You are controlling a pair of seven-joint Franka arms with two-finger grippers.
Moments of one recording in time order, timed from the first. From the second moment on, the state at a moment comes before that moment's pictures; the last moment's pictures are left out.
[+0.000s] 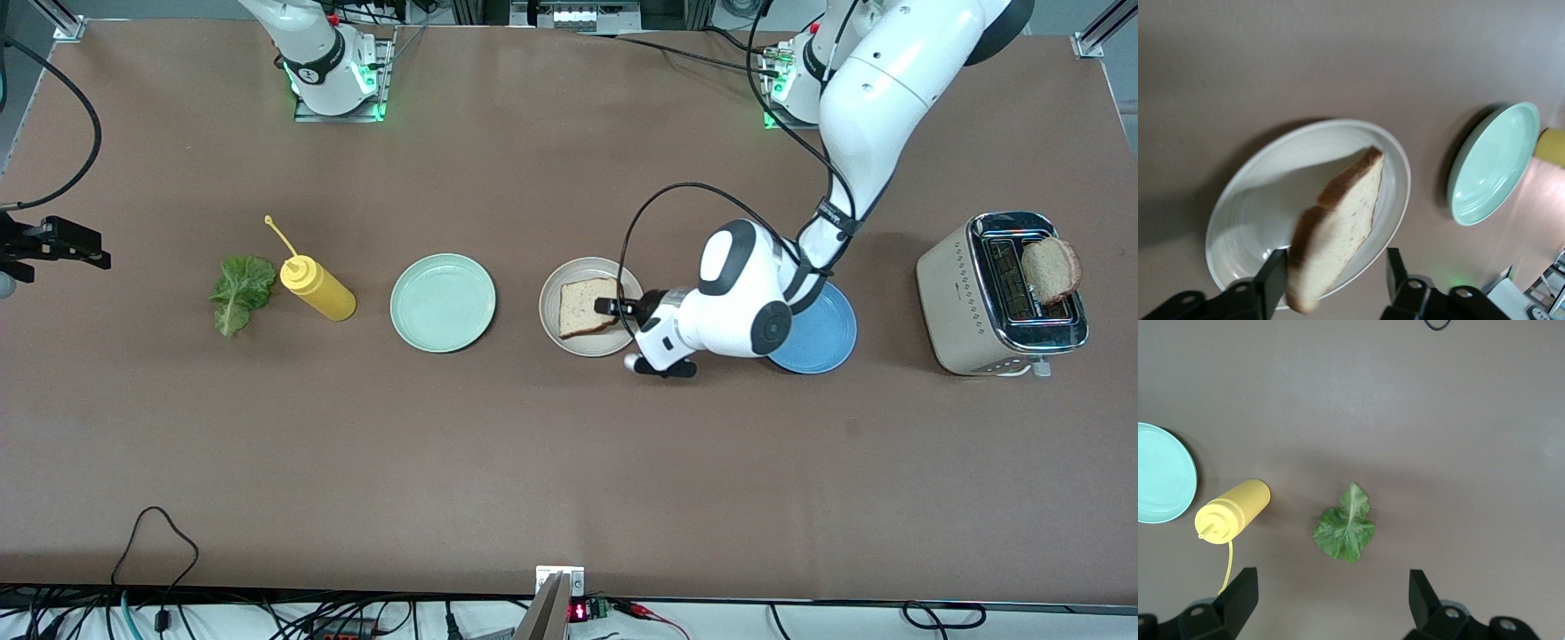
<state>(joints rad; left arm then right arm) -0.12 0.76 -0.44 -1.54 -0.46 2.16 -0.17 -0.14 0.19 0.00 -1.52 -0.04 1.64 -0.36</state>
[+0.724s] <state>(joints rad) 0.14 0.61 -0.44 -1.51 -0.09 1.97 -0.17 -0.15 0.19 0.00 -1.52 -0.03 1.64 -0.36</state>
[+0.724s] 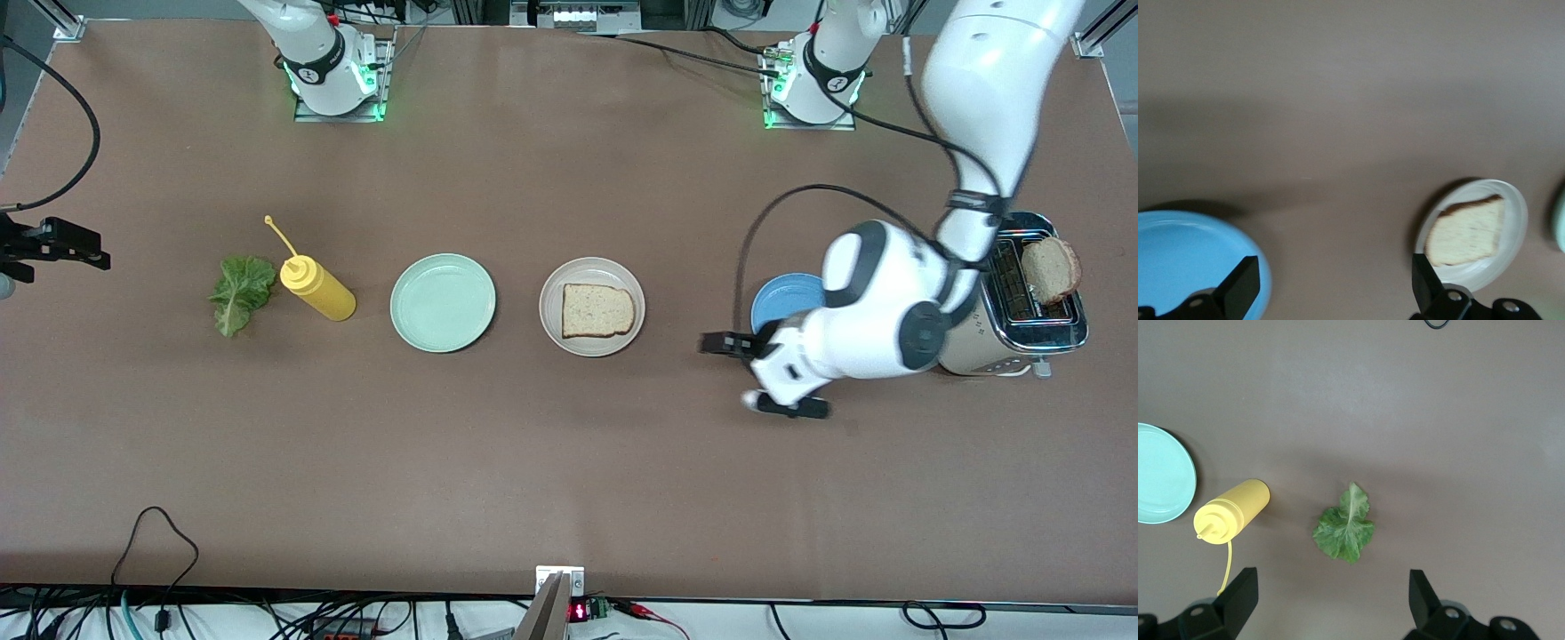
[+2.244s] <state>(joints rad) 0.03 0.16 0.00 -1.48 -0.01 1.62 -0.07 -0.18 0.28 0.00 -1.55 -0.01 1.56 -0.36</state>
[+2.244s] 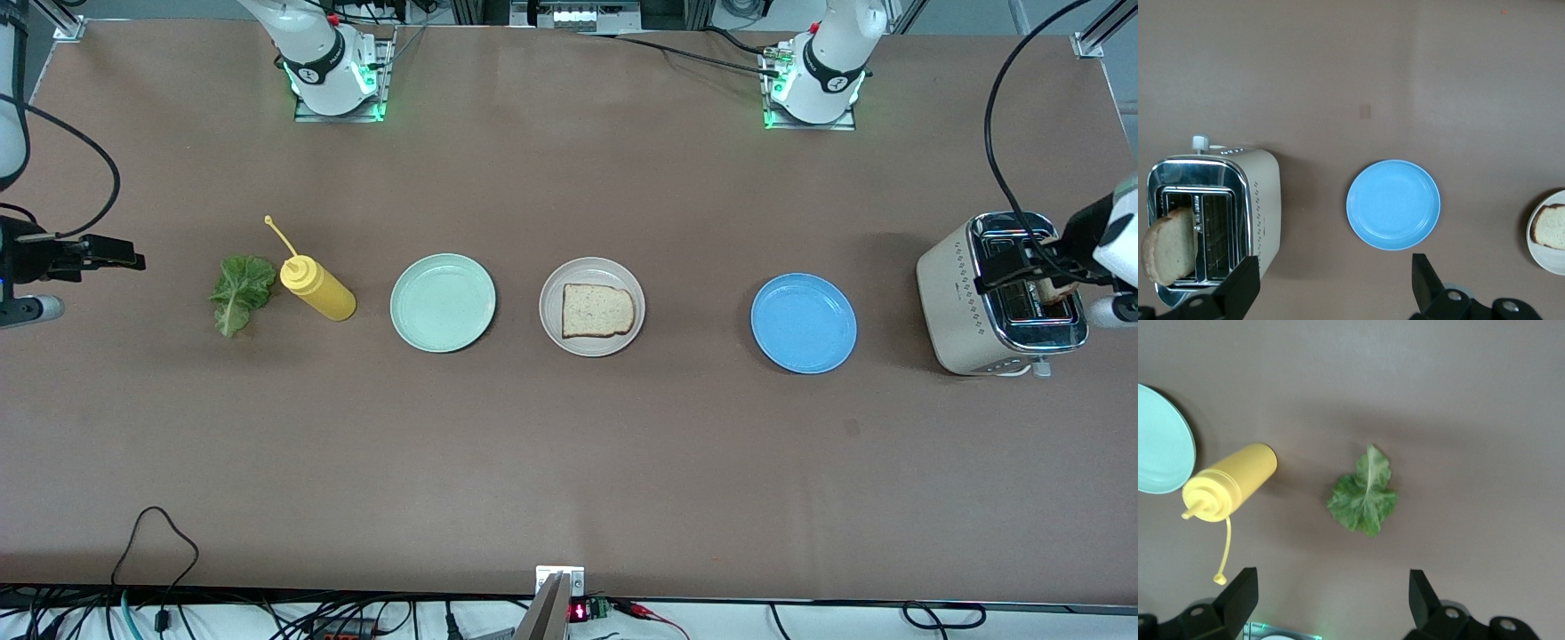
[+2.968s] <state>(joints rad) 0.03 0.11 0.00 -1.60 -0.01 1.70 -0.08 -0.28 0.18 0.00 -1.99 0.12 1.96 -1.03</state>
